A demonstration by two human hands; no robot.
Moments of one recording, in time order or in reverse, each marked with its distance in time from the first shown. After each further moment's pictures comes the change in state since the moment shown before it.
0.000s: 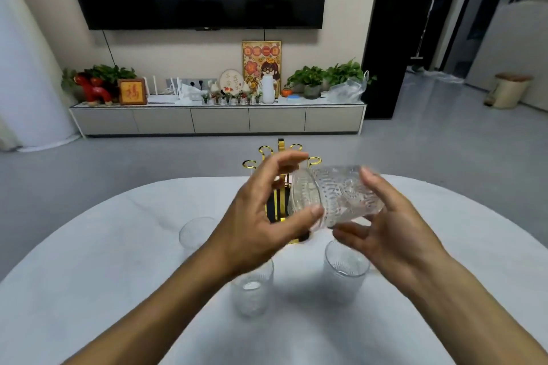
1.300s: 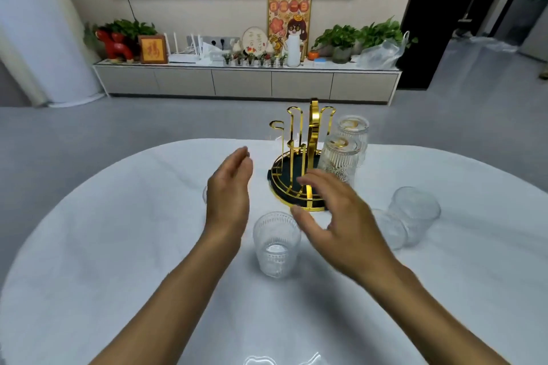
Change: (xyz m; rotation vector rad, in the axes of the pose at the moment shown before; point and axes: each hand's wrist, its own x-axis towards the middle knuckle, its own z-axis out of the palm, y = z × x) left_hand -0.035 -0.106 -0.006 -0.196 0.642 -0.621; right_hand 0.027 0.096 0.036 -1.188 -0.117 -0.680
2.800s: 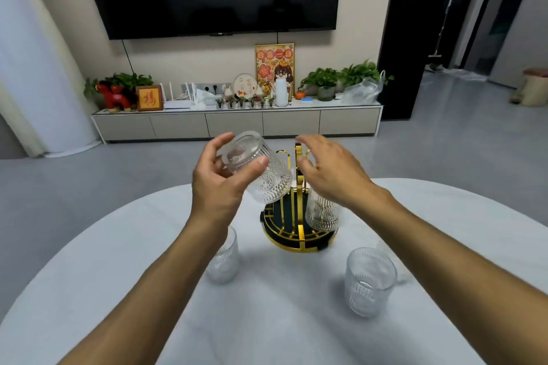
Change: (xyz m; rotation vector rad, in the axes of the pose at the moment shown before) left_hand 0.035 0.074 0.004 -0.121 -0.121 0.197; right_hand 0.126 0.003 -0.051 -0.289 -0.048 0.001
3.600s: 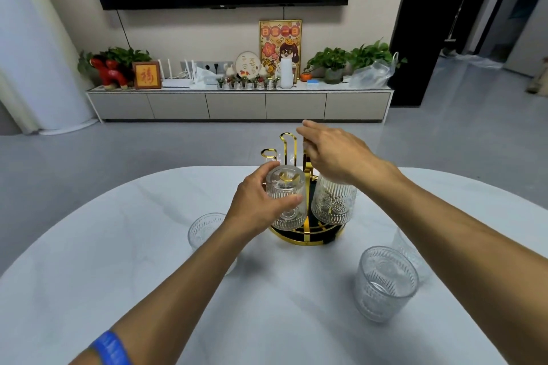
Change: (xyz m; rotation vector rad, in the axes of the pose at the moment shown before) left_hand 0.025 -0.106 0.028 0.494 -0.304 -0.066; right_hand 0.043 0.030 0.035 -0.246 -0.177 -0.016
